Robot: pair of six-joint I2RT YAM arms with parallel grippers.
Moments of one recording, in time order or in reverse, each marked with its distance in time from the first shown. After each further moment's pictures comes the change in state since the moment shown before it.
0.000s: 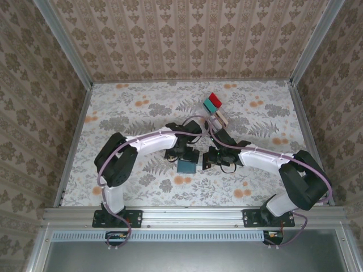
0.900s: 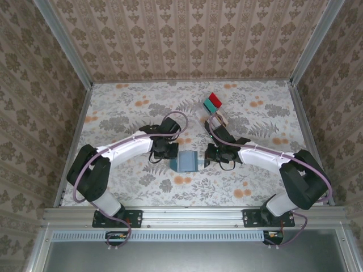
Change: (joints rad) left arm 0.144 -0.267 -0.262 0.152 0.100 0.018; right arm 0.000 -0.009 0.052 -0.032 0.007 -0.004
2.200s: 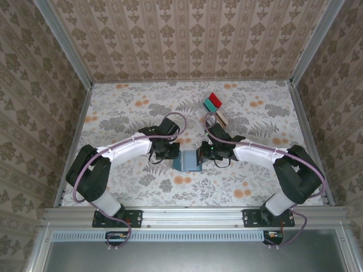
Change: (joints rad) left arm 0.008 -0.002 -0.039 0.087 0.063 -0.031; right arm 0.018 0.084 0.052 0.077 -0.091 -0.025
